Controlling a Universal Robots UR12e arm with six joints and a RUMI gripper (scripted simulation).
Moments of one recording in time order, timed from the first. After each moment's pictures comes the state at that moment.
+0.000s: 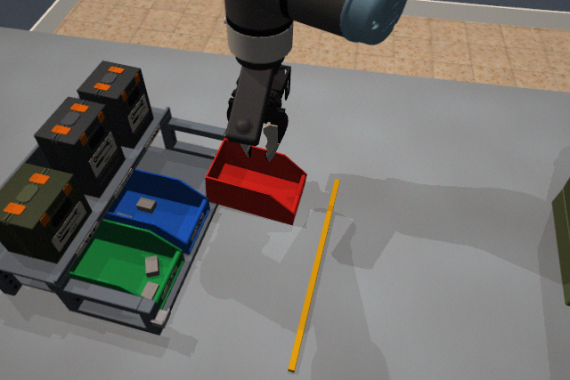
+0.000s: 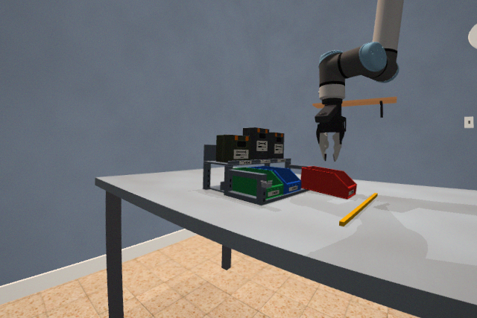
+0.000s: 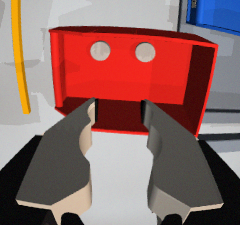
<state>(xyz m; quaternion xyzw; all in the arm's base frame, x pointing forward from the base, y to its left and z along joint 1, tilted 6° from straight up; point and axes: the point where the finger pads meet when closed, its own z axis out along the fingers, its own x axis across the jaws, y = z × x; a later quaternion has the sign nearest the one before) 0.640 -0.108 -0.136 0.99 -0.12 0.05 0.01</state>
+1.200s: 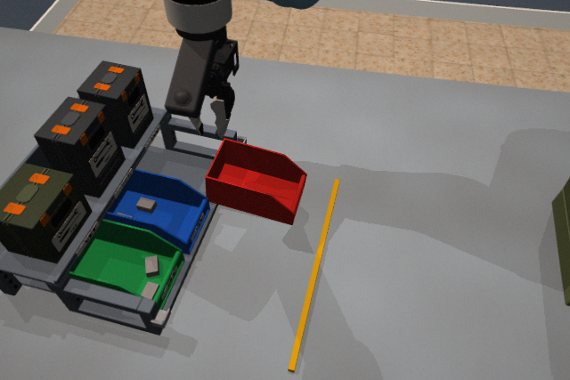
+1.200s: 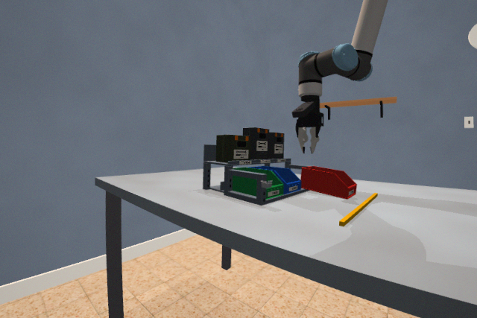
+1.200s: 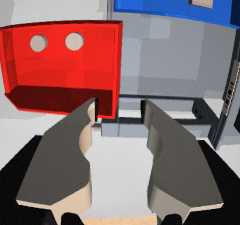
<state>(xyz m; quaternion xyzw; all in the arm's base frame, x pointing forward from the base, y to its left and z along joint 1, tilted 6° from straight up) 0.722 -0.135 -0.104 0.99 -0.12 0.05 0.01</state>
